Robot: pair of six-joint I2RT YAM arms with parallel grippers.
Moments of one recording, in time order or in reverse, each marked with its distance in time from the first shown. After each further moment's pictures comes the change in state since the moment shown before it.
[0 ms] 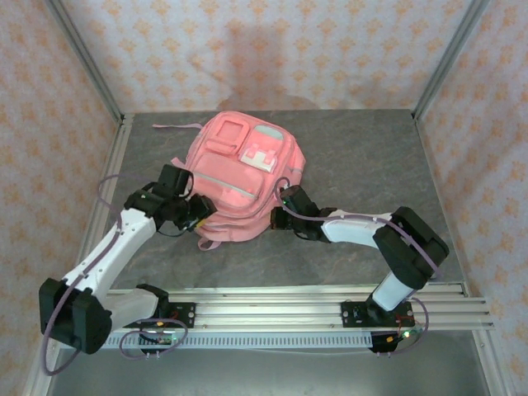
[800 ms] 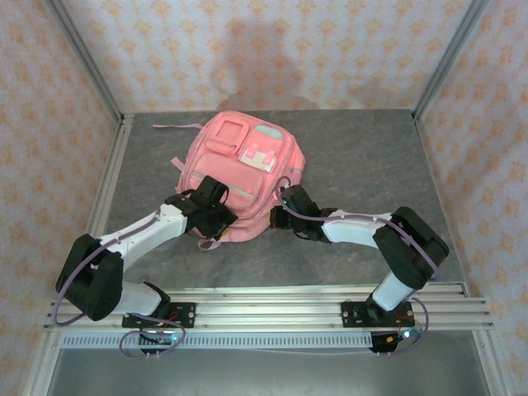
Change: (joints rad) left arm -0.161 0.251 -0.084 0.235 -0.130 -0.382; right arm -0.003 0.000 -0.006 0.016 -0.007 0.016
